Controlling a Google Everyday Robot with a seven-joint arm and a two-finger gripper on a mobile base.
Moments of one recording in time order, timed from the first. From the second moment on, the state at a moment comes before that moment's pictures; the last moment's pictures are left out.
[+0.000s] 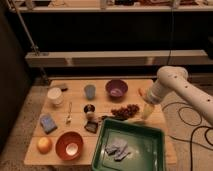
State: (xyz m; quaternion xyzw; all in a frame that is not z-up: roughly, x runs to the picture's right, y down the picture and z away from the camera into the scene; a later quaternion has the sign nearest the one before) arm 0.222 0.098 0.793 -0.34 -0.10 0.17 0.92
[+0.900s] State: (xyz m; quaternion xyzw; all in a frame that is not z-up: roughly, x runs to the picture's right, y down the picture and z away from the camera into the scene) arm 0.181 0.116 0.656 -0.29 -0.17 0.06 0.94
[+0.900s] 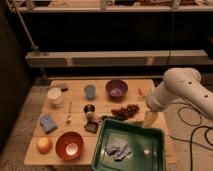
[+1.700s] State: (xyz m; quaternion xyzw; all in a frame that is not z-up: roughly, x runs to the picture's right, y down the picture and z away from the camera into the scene) arm 0.170 0.213 0.661 -0.36 -0.19 0.01 0.92
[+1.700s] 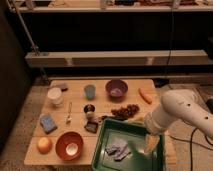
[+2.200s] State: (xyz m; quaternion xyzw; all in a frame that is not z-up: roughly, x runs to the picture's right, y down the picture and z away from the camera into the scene) arm 0.159 0.226 0.663 -0.37 -0.21 -0.02 0.91
